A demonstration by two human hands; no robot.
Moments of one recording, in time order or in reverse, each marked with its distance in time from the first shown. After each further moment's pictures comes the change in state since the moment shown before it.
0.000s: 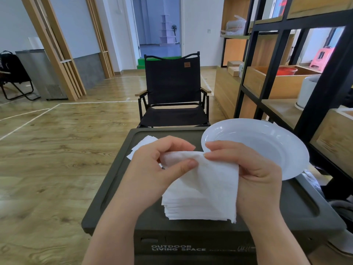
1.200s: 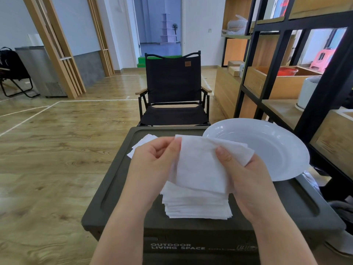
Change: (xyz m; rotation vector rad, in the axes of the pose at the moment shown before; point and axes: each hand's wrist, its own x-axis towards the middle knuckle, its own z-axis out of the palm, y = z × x) left_hand 0.008 -0.009 0.013 -0.252 0.158 -0.239; right_hand 0.001 0.011 -0.001 0.252 0.028 0.798
